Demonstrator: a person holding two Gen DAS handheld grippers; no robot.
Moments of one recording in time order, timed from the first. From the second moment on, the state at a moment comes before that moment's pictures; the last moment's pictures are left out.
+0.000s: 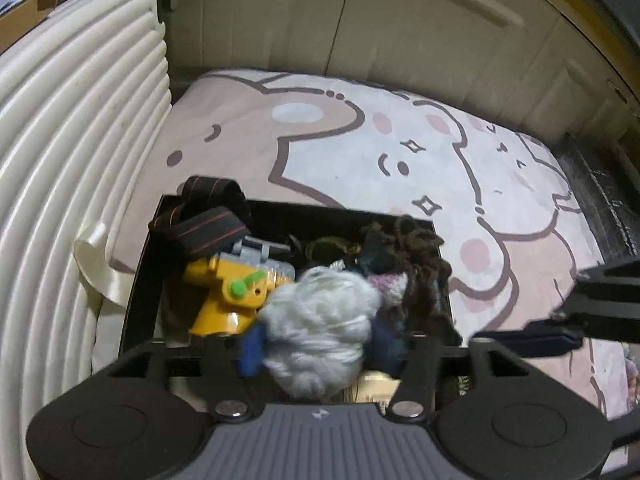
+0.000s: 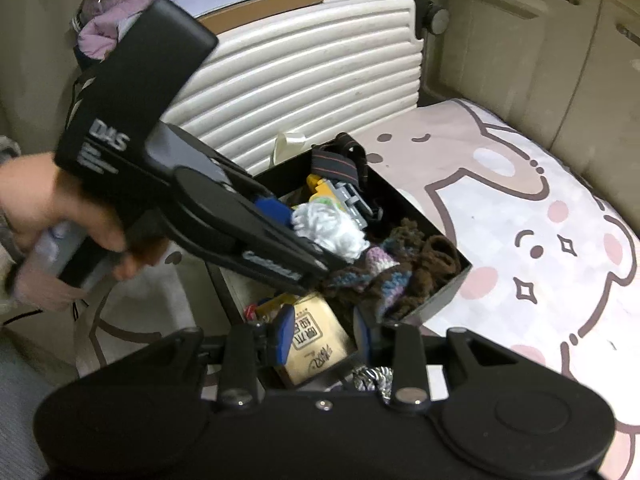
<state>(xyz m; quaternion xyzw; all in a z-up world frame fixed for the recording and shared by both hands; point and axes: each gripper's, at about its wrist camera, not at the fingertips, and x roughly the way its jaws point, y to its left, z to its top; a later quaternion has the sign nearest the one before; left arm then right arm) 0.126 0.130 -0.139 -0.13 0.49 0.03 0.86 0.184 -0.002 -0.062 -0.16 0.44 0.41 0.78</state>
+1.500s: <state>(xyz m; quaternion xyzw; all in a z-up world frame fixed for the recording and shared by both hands) 0.079 0.135 -0.075 -0.10 0.45 0.13 0.88 0.177 -0.040 -0.018 -0.05 0.39 0.30 0.87</state>
